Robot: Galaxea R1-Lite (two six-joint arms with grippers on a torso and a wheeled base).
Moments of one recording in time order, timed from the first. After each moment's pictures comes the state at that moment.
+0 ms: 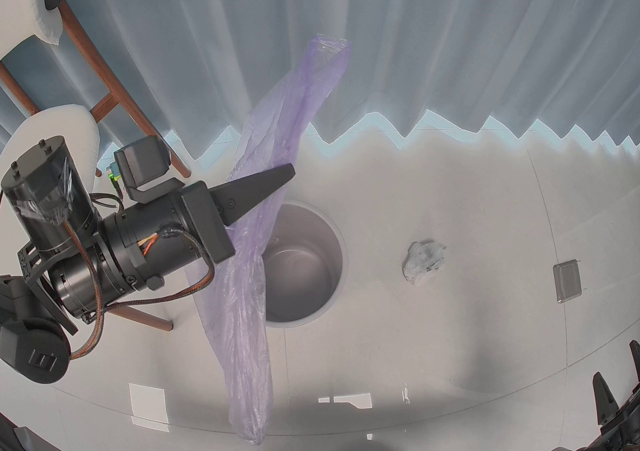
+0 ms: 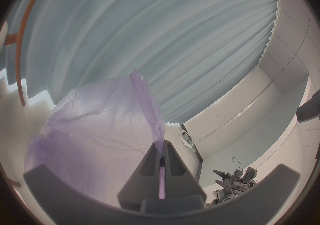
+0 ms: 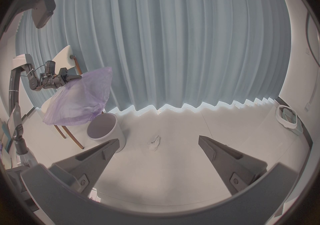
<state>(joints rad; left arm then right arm) -0.60 1.52 -0.64 -1.03 -0.35 -0.48 0.00 0.02 -0.02 0.00 -0.02 0.00</state>
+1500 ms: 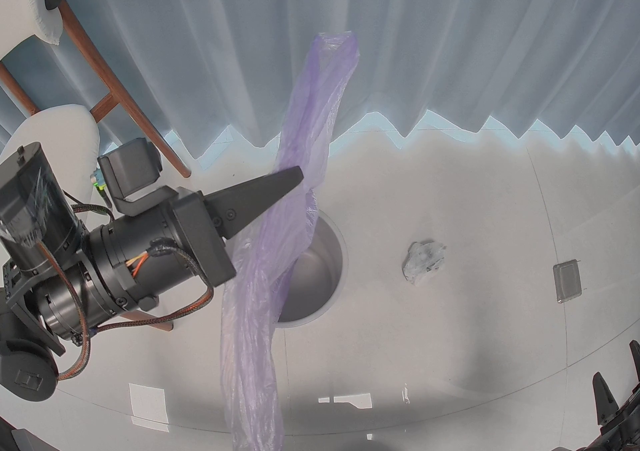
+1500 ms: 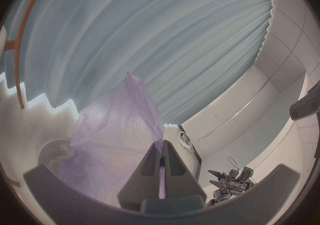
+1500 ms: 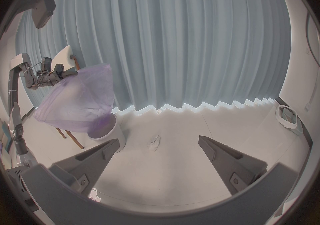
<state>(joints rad) -0.69 1.46 -0.62 -1.02 -0.27 -0.45 0.00 0.02 -0.02 0.00 -0.02 0.00</state>
